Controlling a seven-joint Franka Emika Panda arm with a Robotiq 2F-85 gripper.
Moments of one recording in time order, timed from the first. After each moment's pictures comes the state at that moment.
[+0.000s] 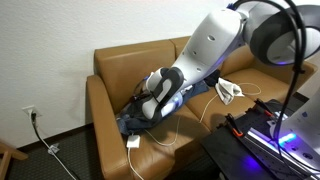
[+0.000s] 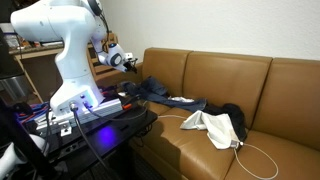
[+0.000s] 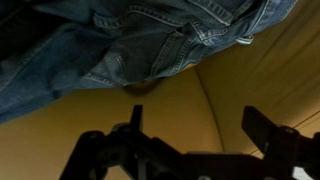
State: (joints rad) arm 1.00 1.05 -0.18 -1.79 0.70 3.42 0.09
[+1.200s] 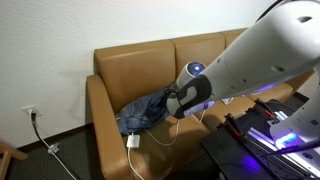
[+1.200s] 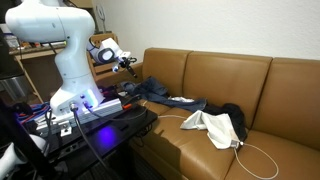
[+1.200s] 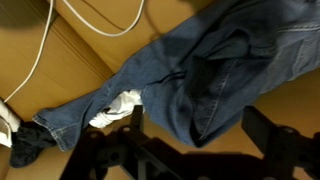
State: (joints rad) arm 1.57 0.94 -0.66 -2.29 1.25 3.13 0.30
